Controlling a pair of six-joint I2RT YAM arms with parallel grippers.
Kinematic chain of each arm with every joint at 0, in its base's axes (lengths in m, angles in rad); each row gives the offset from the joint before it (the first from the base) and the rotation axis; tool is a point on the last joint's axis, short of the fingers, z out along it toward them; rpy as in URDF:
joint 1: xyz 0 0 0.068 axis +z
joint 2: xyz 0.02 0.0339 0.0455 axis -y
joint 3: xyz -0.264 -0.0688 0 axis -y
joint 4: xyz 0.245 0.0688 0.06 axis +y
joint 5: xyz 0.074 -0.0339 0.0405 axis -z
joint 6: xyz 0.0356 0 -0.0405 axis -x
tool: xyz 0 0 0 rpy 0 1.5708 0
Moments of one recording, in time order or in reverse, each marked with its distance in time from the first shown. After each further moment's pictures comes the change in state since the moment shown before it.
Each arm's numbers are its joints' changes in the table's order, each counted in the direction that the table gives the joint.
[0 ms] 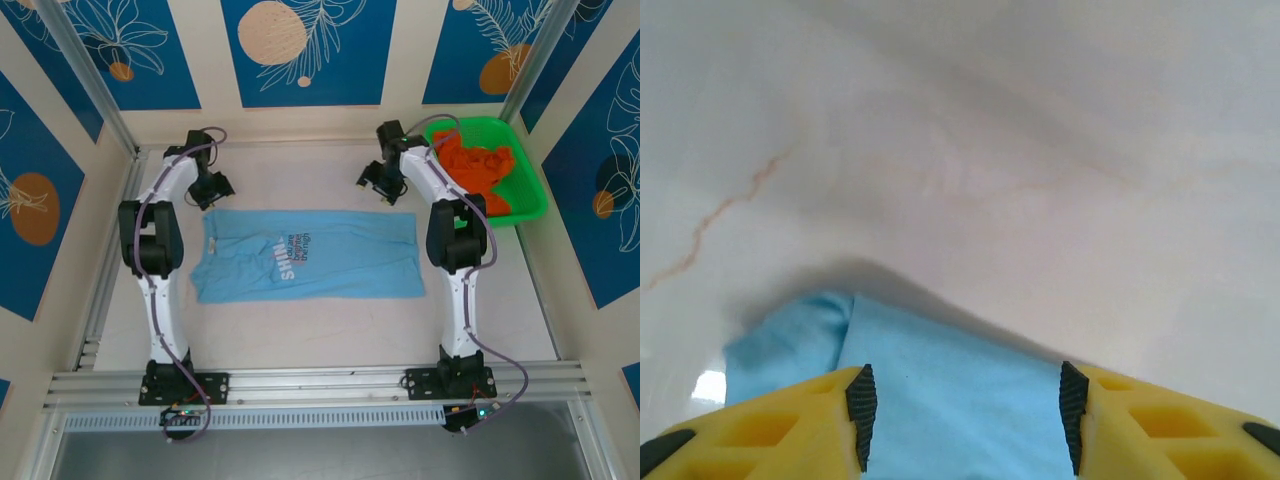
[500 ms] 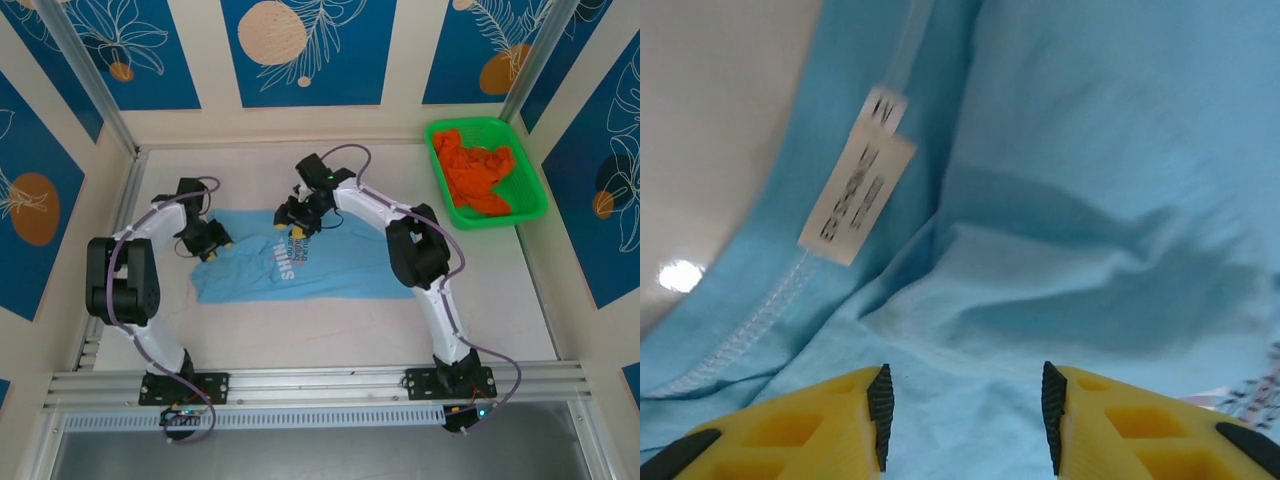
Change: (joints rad) left arm -0.001 0.435 -0.698 -0.128 0.133 0.084; right arm 0.349 -0.093 -0.058 -0.212 -0.430 -0.087
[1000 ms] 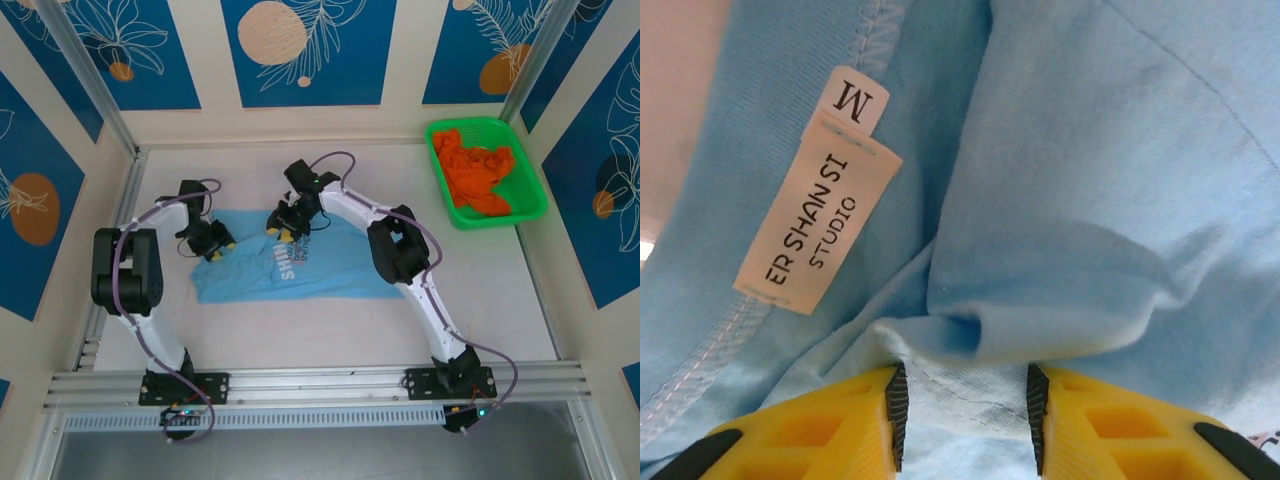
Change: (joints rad) left arm 0.014 -0.089 0.021 -0.061 0.064 0.003; right arm 0.026 -0.163 0.179 0.037 -0.015 -0.066
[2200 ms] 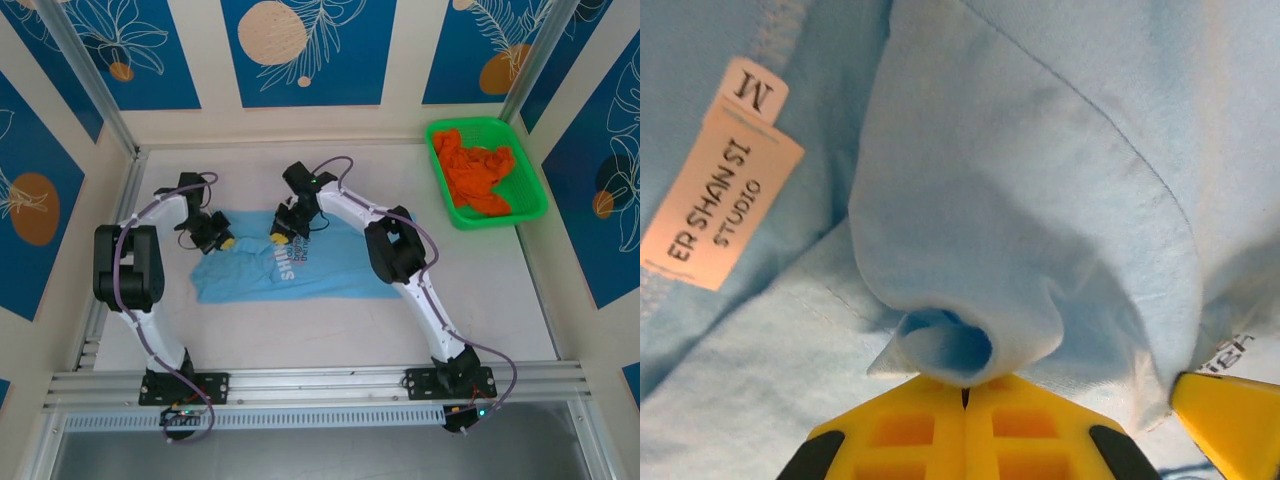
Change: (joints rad) left arm 0.004 -0.023 0.091 0.066 0.098 0.088; right arm -0.007 -0.038 0.073 0.105 -0.036 -0.081
